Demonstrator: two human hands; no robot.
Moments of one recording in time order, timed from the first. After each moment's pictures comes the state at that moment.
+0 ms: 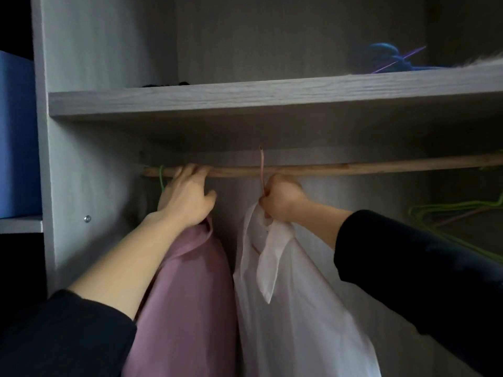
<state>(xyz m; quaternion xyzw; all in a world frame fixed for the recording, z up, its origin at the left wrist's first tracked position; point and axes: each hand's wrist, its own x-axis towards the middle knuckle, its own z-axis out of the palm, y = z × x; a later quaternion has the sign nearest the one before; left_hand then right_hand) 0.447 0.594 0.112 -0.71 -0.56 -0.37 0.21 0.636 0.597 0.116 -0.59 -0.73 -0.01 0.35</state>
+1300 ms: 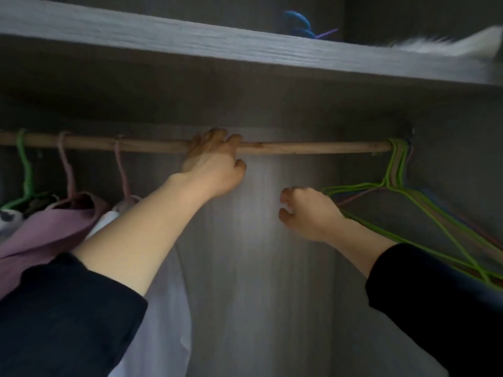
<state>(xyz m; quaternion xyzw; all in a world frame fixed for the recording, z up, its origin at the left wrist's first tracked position) 0.629 0.593 0.122 -0.80 -0.43 -0.37 0.21 0.810 0.555 0.059 -0.68 -0.67 -0.20 0.22</state>
